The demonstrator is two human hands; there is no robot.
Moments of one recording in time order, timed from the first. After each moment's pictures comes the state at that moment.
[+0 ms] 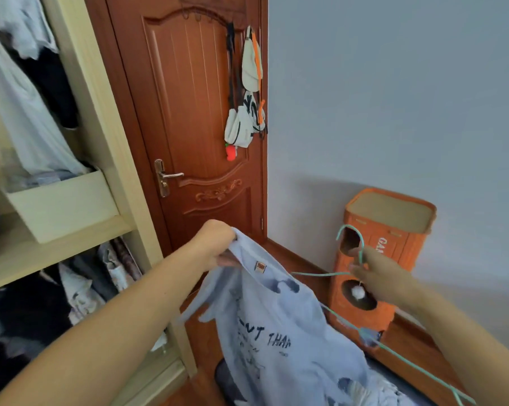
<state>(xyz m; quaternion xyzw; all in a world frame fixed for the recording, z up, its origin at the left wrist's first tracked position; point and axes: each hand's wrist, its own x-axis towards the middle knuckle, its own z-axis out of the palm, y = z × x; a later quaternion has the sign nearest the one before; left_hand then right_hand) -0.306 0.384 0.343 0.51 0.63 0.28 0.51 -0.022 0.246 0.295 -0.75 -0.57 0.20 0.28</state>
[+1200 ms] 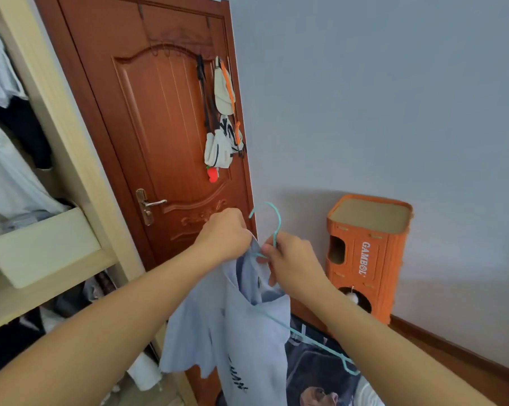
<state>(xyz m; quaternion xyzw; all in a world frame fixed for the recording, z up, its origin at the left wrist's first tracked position) -0.252 0.354 0.400 0.81 0.54 0.19 0.12 -0.126 0.265 0.348 -0.67 -0.59 0.16 0.42</state>
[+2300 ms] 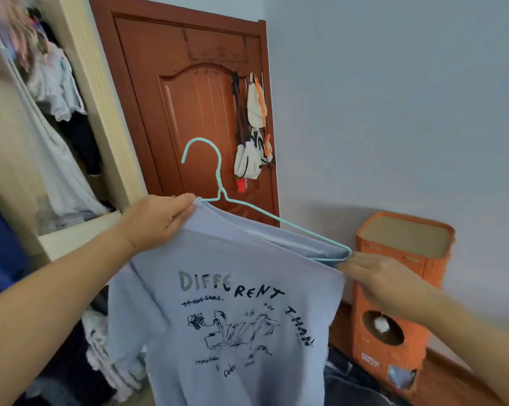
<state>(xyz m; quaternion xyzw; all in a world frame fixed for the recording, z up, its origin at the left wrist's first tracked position) -0.415 0.421 0.445 0.89 0.25 0.28 -0.26 0.001 0.251 0.337 -0.48 -0.83 -0.17 0.22</state>
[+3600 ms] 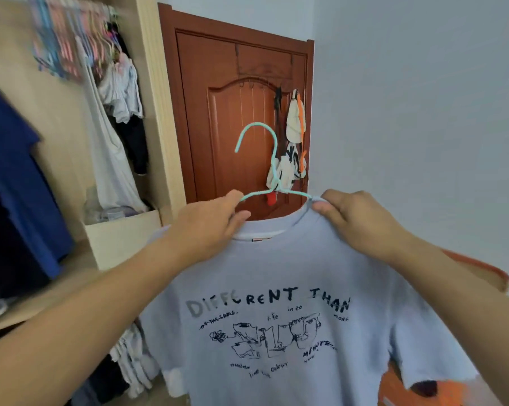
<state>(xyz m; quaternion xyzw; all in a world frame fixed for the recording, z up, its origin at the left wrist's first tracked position) -0.397 0.386 0.460 0.85 0.42 0.26 -0.20 -0.103 0.329 0.470 -0.50 -0.79 -0.09 0.34</state>
